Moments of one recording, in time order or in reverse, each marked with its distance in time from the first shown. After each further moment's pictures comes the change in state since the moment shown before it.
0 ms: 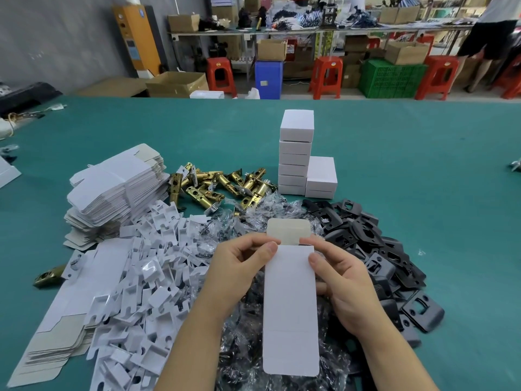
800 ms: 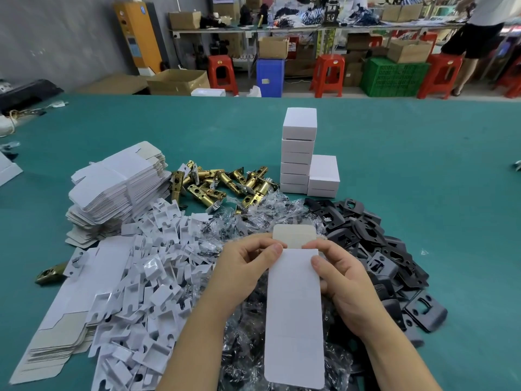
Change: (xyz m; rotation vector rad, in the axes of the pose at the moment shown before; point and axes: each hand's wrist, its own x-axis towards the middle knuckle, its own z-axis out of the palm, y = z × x) left_hand 0.003 -0.004 0.001 0.042 -0.053 0.014; right_hand 0.000 0.000 -0.001 -0.010 -0.074 0.039
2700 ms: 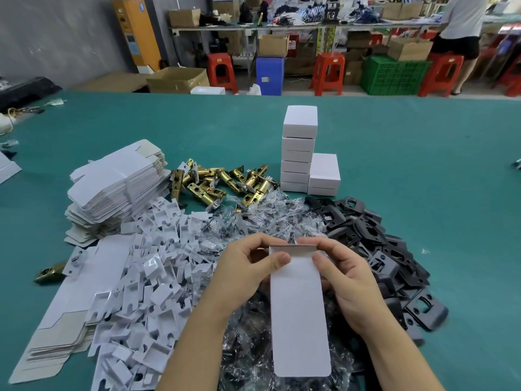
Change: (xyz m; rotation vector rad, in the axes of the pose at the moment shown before) left_hand -0.002 0.002 0.000 0.077 -0.031 -0.037; right_hand -0.001 0.000 0.000 -0.081 0.029 -0.072
